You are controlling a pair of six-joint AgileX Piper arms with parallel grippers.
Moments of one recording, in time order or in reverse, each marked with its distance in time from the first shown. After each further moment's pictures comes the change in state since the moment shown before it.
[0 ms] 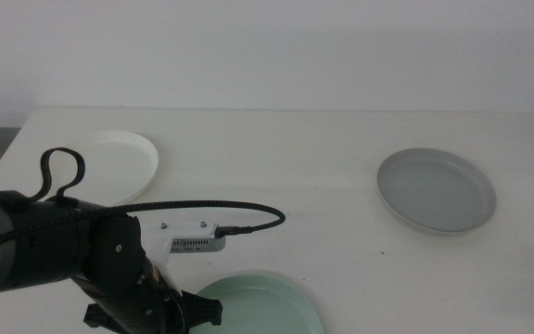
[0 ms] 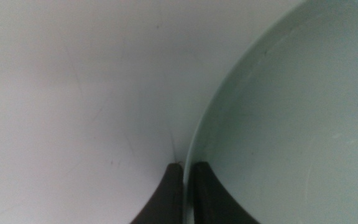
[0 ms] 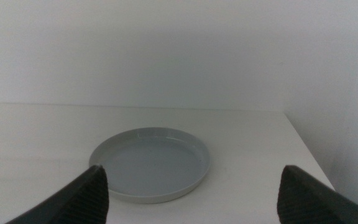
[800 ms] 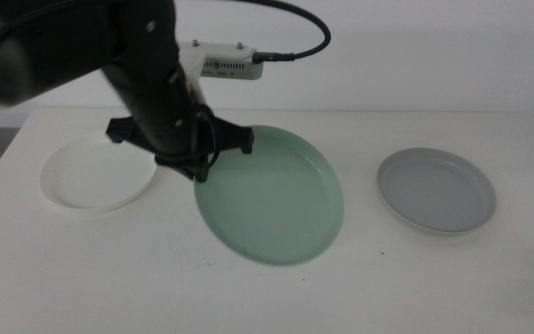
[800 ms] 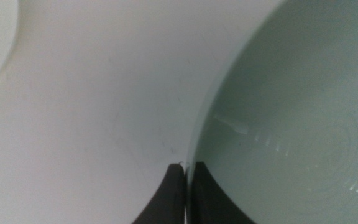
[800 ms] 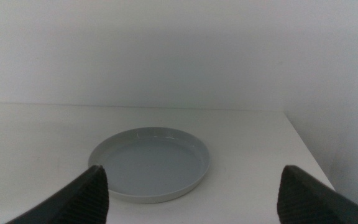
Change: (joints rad) left arm 0.021 0.071 -0.753 0.239 0.500 -0.026; right arm 0.000 0.000 0.000 0.000 0.000 0.000
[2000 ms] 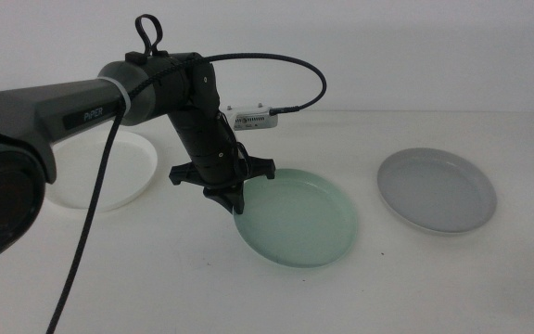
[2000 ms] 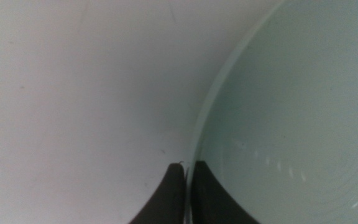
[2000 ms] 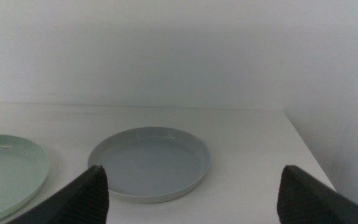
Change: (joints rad) left arm 0.117 0.487 -0.229 -0.298 -0.064 0.204; right arm 0.000 0.000 0.000 0.000 0.000 0.000
